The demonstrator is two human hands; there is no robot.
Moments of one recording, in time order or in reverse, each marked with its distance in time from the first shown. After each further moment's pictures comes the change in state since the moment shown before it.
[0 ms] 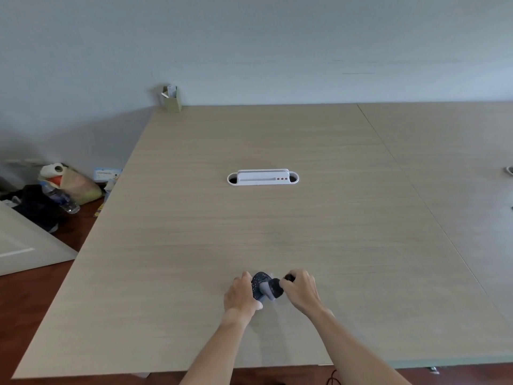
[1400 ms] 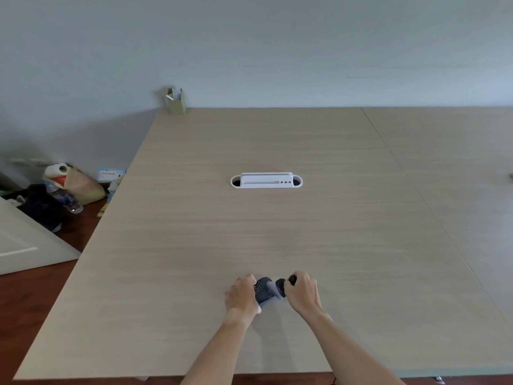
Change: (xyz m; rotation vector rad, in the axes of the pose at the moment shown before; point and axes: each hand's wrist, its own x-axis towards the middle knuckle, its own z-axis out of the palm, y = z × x) left_hand 0.007 0.002 -0.006 0.102 -0.021 0.005; right_hand 0.005 -0.004 0.005 -0.054 0.053 0.033
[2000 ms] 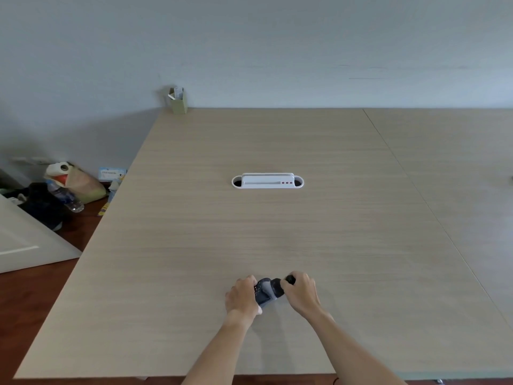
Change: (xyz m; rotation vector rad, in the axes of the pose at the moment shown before) left_hand 0.001 -0.002 0.001 -0.057 0.011 0.013; right_hand 0.004 -0.001 0.002 0.074 -0.041 0.008
